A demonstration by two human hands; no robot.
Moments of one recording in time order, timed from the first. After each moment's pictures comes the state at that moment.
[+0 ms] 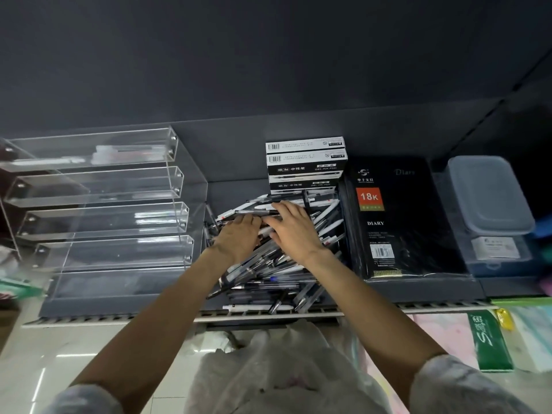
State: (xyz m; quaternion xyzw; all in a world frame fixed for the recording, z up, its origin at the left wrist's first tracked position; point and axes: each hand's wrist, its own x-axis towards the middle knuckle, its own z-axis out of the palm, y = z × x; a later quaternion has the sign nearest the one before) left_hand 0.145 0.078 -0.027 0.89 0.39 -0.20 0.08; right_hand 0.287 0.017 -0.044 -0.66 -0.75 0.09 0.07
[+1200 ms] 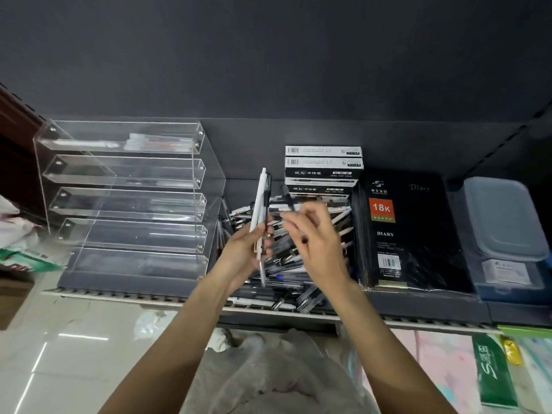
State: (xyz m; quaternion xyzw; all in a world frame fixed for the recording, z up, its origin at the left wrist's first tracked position) left_hand 0.132 0.015 0.025 0.29 0.44 0.31 0.79; right_hand 0.278 -0.030 0.016 -0.58 -0.66 0.04 0.47
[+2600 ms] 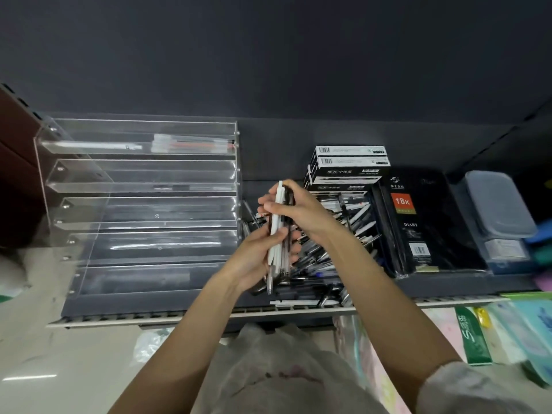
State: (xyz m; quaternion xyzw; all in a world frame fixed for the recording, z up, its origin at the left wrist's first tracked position) left_hand 0.054 0.048 0.037 0.28 0.34 0.21 0.87; right_hand 0.193 0.055 0.048 -0.57 -0.38 0.57 0.46
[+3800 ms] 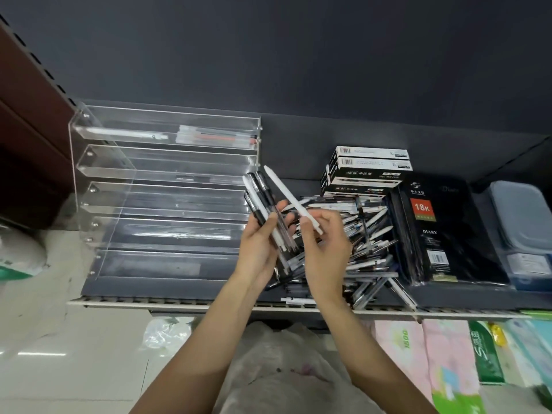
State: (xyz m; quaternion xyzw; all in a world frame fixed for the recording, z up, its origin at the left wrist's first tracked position) left_hand 0.055 0.042 0.038 0.18 0.36 0.44 0.81; right_hand 0.134 -0.011 0.039 -0.68 -0.37 0.20 0.60
